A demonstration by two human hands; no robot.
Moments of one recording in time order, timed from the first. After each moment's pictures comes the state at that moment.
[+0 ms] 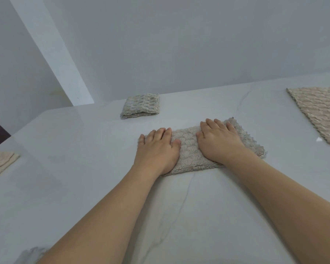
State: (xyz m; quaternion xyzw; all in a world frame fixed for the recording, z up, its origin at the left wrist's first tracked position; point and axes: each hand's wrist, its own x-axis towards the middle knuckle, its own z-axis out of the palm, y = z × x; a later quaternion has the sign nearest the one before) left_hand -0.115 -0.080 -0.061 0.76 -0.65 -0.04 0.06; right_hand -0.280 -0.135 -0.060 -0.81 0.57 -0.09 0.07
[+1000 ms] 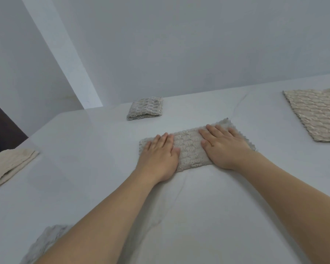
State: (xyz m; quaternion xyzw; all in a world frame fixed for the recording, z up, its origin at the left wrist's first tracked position) left_hand -0.124 -0.044 -0.057 0.75 -0.66 -0.06 0.04; right_hand -0.317 -0.111 -0.058 -0.85 0.52 -0.04 0.08
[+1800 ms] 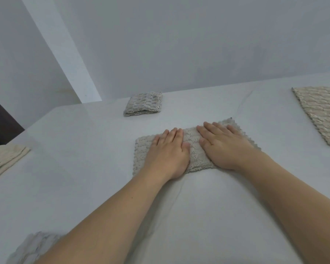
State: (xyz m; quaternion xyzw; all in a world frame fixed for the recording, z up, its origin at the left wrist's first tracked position) left_hand -0.153 -0.066 -0.060 0.74 -0.67 -0.04 0.05; right_hand -0.313 -0.123 -0.057 -0.86 0.50 -0.05 0.07
